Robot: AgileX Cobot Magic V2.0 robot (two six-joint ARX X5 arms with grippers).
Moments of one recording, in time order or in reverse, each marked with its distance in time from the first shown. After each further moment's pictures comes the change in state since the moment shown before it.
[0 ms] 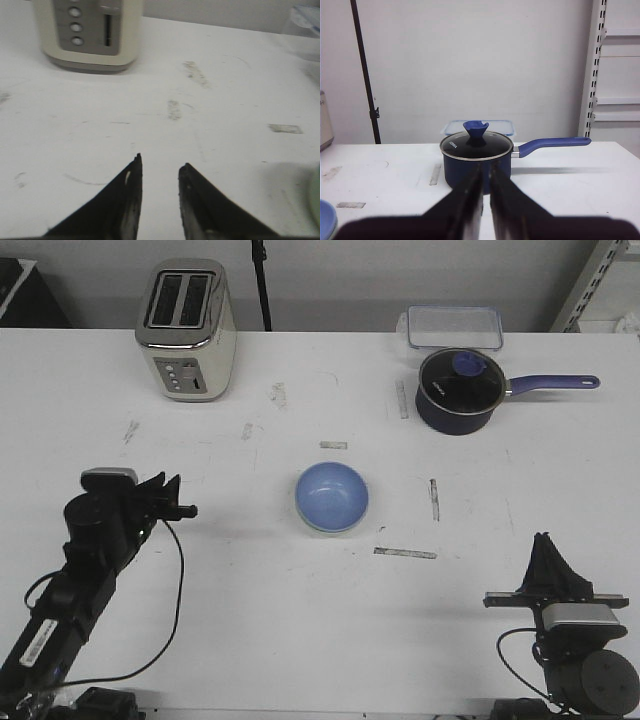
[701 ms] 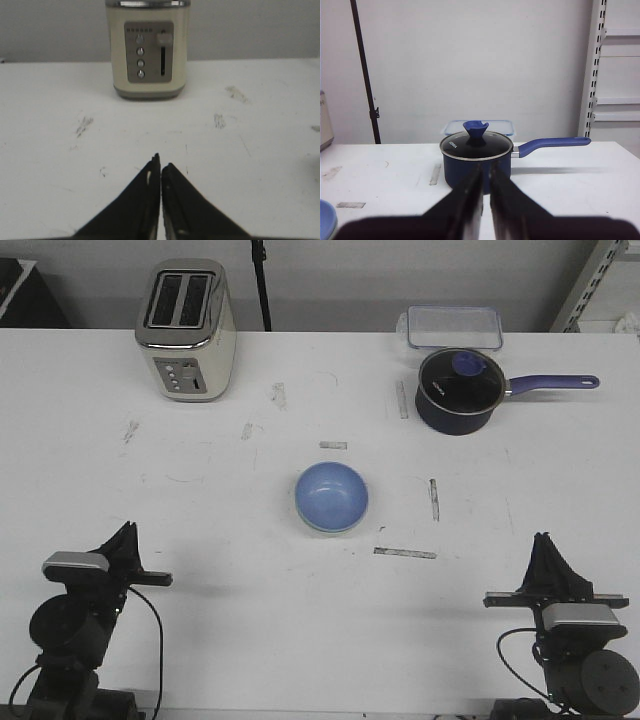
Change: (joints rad) left arm 0.034 -0.622 -0.334 -0.027 -0.114 0.160; right arm 0.000 0.000 0.000 0.000 0.000 0.000
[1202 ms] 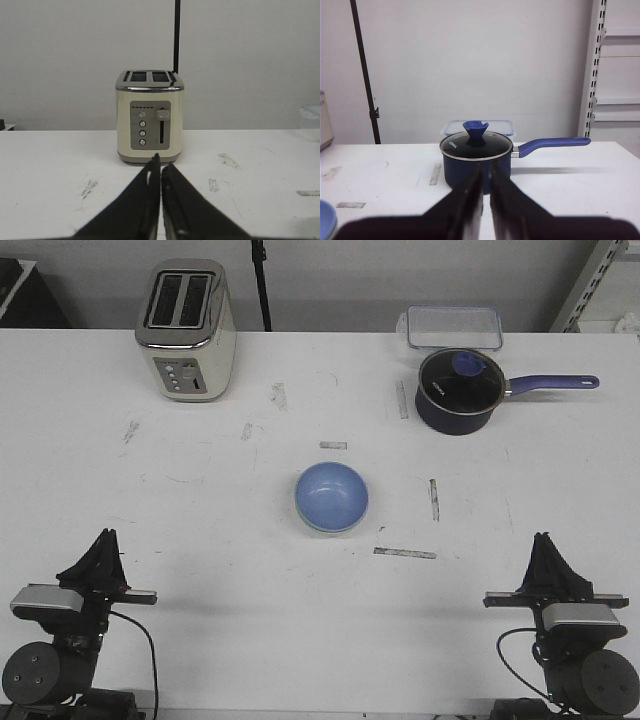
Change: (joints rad) left arm 0.000 -0.213 0.000 0.000 0.000 0.000; right arm 0.000 0.000 0.000 0.000 0.000 0.000
